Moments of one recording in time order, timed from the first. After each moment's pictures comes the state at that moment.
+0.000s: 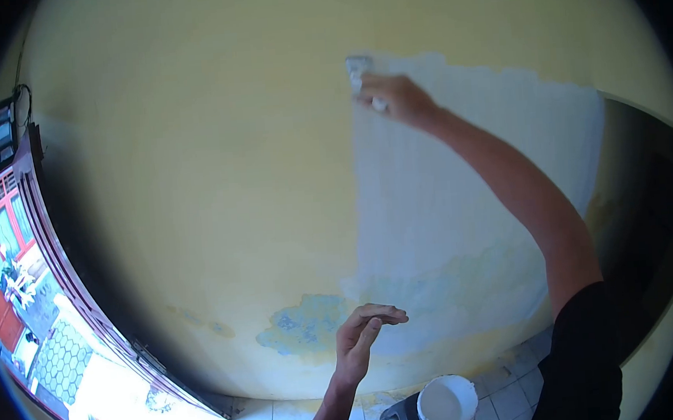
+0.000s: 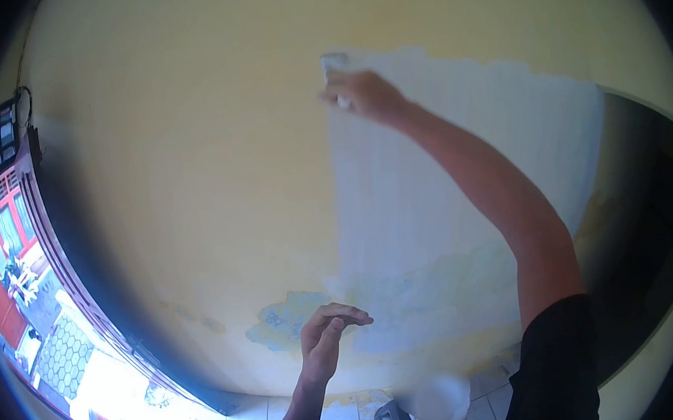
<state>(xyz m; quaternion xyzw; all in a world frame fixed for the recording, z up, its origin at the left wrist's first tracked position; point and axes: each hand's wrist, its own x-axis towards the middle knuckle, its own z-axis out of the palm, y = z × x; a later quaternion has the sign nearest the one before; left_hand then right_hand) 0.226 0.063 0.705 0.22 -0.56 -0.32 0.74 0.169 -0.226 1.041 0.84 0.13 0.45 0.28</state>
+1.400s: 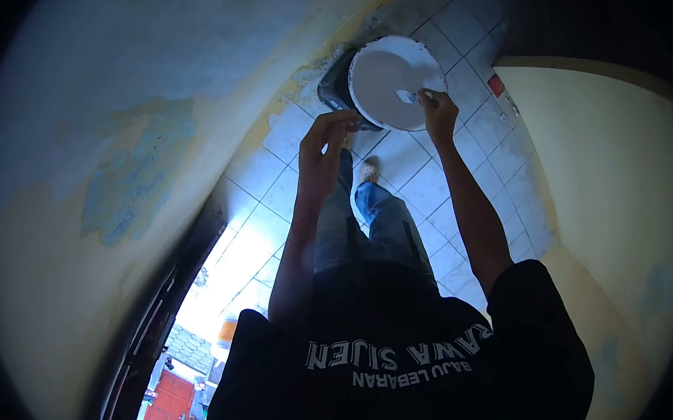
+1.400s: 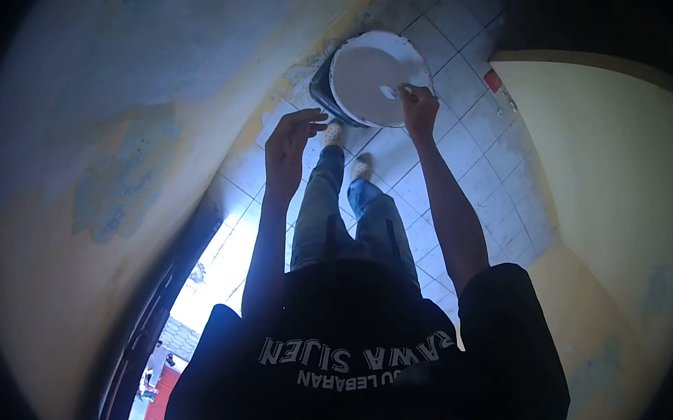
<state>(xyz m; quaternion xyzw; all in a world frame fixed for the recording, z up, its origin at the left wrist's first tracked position) 0.124 -0.035 0.371 0.45 -0.48 -0.68 0.33 -0.171 0.012 0.210 0.41 -0.81 0.37 -0.20</state>
